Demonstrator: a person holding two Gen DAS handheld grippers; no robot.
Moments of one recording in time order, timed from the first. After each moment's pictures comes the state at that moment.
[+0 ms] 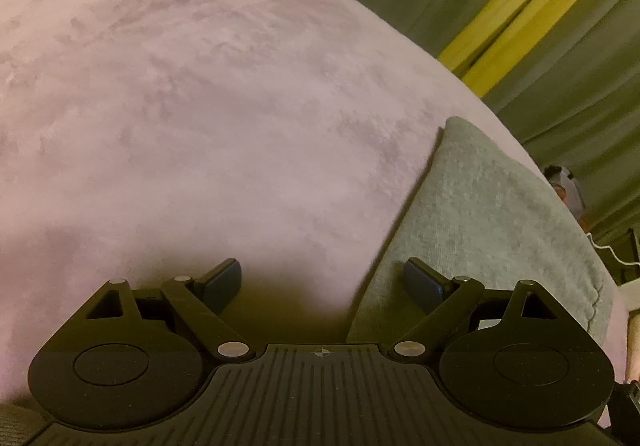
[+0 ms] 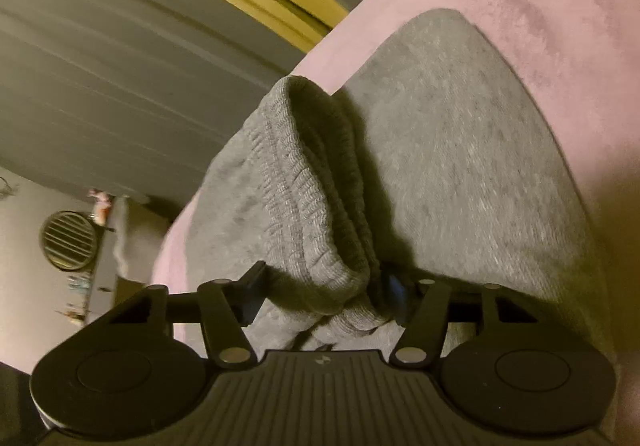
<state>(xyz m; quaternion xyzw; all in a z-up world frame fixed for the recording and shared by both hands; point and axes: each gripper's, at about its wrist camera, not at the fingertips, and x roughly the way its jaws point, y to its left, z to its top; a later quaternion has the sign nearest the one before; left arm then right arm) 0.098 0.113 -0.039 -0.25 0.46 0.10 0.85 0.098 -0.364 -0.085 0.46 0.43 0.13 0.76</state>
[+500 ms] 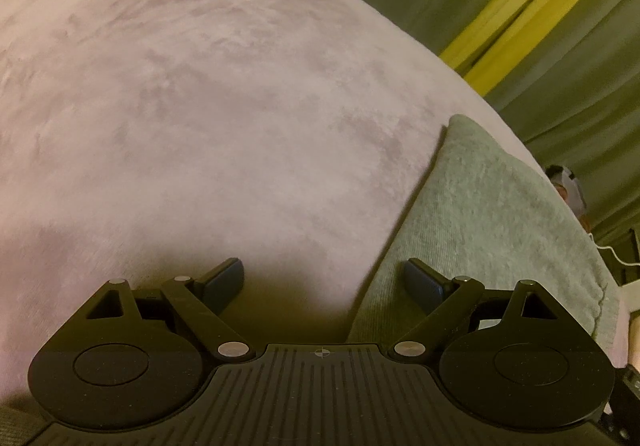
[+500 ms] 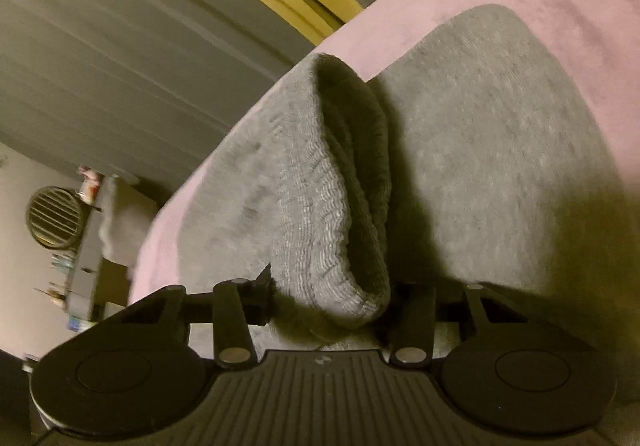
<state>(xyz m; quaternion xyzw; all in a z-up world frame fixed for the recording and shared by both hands) 0.099 0.111 -0.044 -0.25 0.46 0.10 0.84 0.115 -0.333 -0.075 0.43 0.43 0.13 0.78</state>
